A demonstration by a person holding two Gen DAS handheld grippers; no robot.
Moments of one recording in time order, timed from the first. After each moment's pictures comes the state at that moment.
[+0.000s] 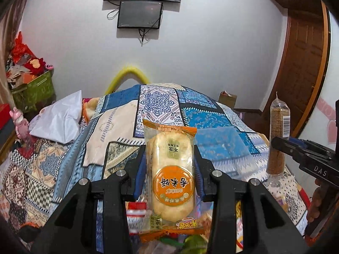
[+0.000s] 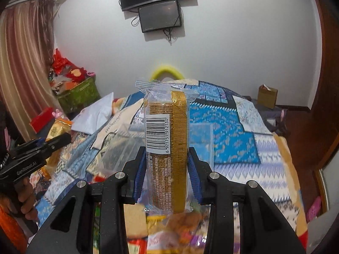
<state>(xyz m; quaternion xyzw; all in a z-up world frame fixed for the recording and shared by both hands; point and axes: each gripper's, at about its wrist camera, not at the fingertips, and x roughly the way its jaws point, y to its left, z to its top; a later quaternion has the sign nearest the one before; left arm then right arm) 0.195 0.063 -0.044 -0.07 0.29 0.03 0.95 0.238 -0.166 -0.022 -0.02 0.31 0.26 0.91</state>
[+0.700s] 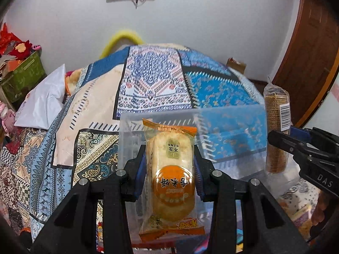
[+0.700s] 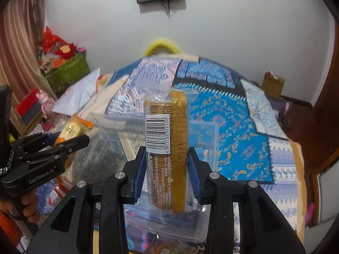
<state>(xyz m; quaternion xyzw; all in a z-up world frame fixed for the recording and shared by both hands) 0.318 0.055 -0.130 -0.07 0.41 0.03 0.91 0.327 -0.132 -0.080 -0.07 0.40 0.26 0.88</state>
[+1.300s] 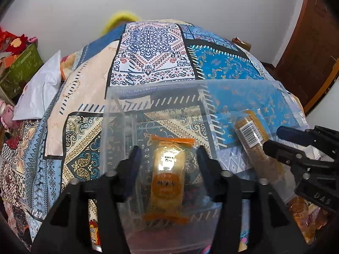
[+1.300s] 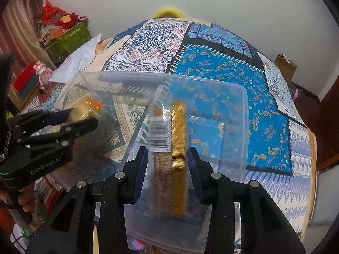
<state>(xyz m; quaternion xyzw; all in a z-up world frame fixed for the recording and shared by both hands) 0.334 0.050 -0.159 -0.05 0.46 0.03 0.89 0.335 -0.118 -0.115 -0.11 0.48 0.27 0.83</state>
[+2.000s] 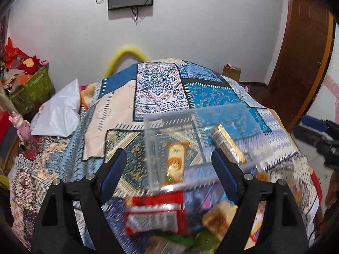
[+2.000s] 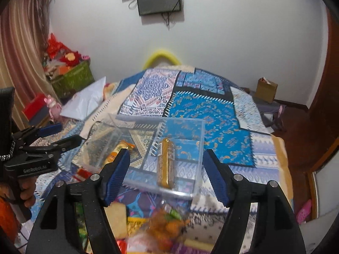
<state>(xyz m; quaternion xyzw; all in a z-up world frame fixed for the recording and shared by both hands) 0.218 0.058 -0.061 -0.03 0.37 0.03 0.93 0.251 -0.176 -0.018 -0.05 0.36 0.25 0.90</state>
